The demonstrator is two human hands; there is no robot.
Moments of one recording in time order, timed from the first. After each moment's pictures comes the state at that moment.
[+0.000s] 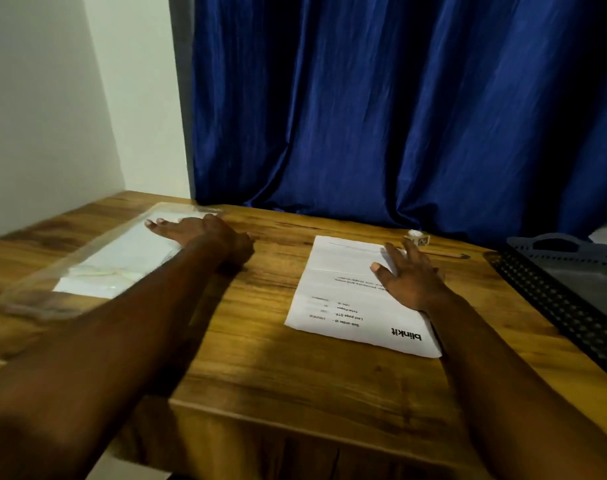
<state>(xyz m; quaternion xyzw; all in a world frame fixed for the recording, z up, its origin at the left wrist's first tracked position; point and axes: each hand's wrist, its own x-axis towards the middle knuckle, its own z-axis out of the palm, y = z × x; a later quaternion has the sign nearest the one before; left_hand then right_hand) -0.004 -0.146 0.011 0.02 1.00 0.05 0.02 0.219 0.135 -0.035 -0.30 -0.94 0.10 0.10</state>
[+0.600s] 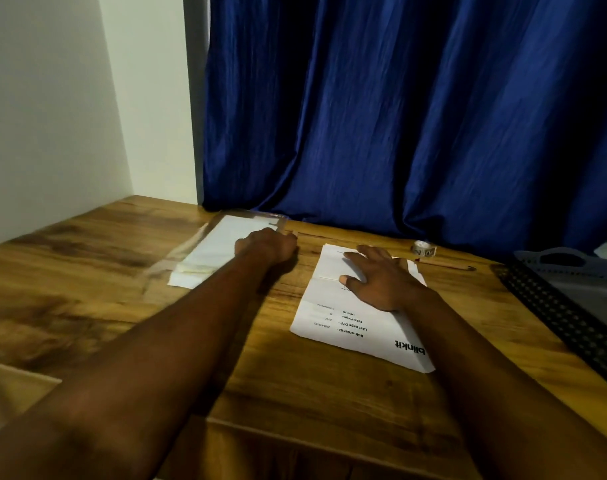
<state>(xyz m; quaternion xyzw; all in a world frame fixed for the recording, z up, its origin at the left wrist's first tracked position) 0.026 -0.093 0.012 0.15 0.96 0.24 0.03 0.171 0.095 -0.018 -0.16 -0.99 0.01 0.05</state>
